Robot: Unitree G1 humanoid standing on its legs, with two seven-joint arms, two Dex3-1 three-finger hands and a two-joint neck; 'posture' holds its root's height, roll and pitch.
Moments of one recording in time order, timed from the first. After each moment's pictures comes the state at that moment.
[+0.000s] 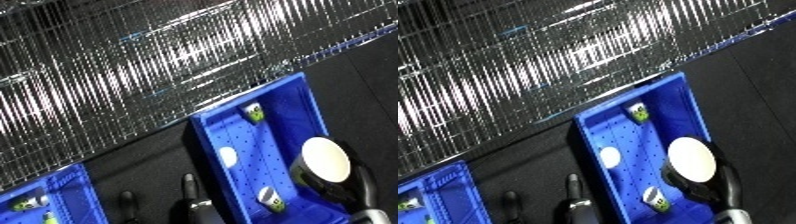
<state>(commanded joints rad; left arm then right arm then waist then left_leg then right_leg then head) -0.07 0.30 -0.23 1.12 -0.77 -0.08 -0.18 -0.24 -0.57 -0.01 0.85 0.96 -0.40 0.11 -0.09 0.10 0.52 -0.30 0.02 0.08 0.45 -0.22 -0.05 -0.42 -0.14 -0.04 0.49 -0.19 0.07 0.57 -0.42</state>
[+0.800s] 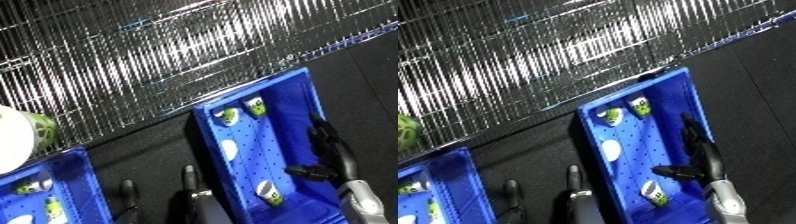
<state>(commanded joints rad) -0.09 0.33 -0.23 1.12 -0.73 -0.04 -0.20 -0.32 -0.57 0.09 0.92 0.74 -0.37 0.15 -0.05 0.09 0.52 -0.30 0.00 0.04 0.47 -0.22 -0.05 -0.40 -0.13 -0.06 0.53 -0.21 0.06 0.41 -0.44</state>
